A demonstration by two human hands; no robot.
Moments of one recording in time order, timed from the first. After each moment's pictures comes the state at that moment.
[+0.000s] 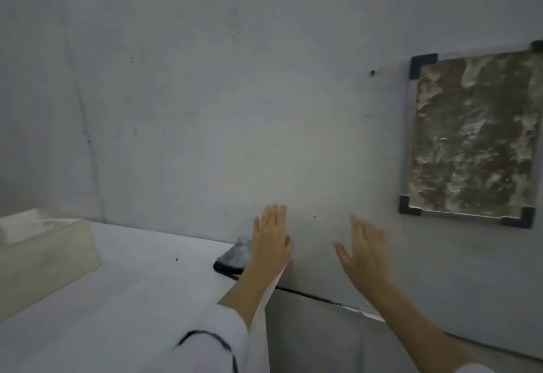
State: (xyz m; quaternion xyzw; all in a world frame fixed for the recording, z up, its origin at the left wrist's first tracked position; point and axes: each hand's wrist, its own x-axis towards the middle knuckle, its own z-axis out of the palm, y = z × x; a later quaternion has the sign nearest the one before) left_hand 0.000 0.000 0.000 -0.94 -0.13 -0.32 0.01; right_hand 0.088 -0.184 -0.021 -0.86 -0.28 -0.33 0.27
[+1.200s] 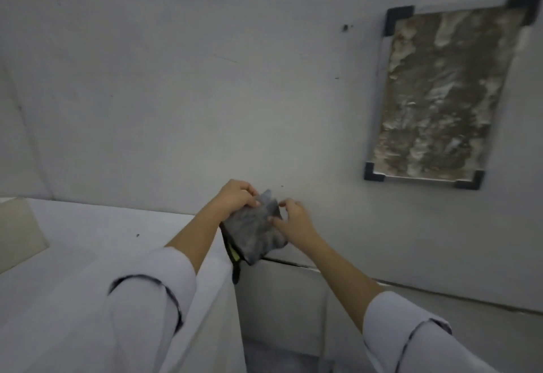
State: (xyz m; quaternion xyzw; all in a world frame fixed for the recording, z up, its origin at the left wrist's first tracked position) left_hand 0.012 0.018 0.054 -0.88 -0.19 -0.16 -0.41; right_hand 0.082 -0.124 -0.018 -0.84 -0.31 -0.02 0.44
